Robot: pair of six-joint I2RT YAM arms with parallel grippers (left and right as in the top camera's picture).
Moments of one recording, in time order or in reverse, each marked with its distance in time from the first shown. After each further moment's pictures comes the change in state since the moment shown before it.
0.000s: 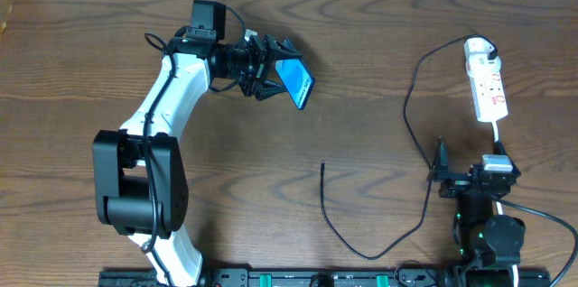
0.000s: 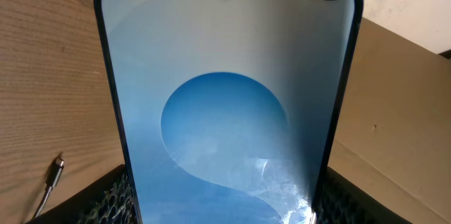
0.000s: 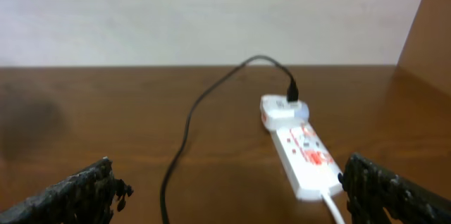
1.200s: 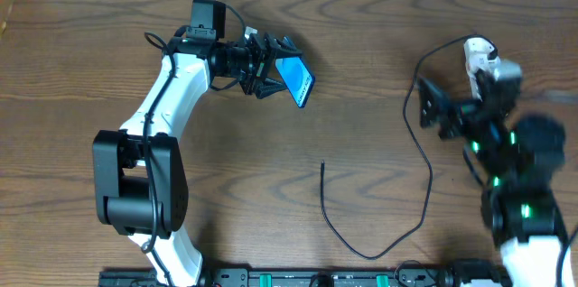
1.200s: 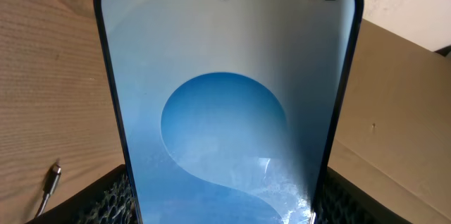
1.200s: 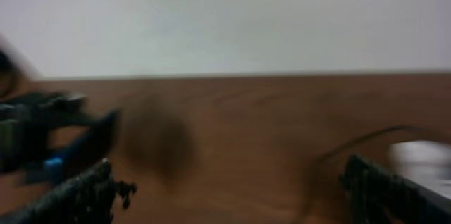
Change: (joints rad) left arm 0.000 0.000 0.000 0.026 0.000 -0.001; right arm 0.000 0.885 0.718 -0.056 -0.424 0.193
